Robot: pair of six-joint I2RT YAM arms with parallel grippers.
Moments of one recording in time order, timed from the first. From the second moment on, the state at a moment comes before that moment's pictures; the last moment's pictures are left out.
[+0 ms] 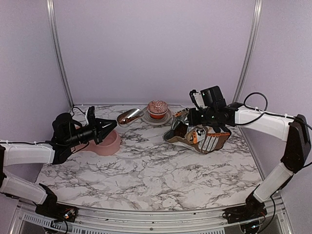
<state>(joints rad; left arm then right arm) -0.51 1.27 0.51 0.75 0.50 -1.31 0.55 1.56 1.21 -0.30 0.06 0.24</state>
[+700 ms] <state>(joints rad) -0.29 0.95 0.33 0.50 0.45 -1.22 0.55 1.56 1.17 -0.25 0.04 0.26</state>
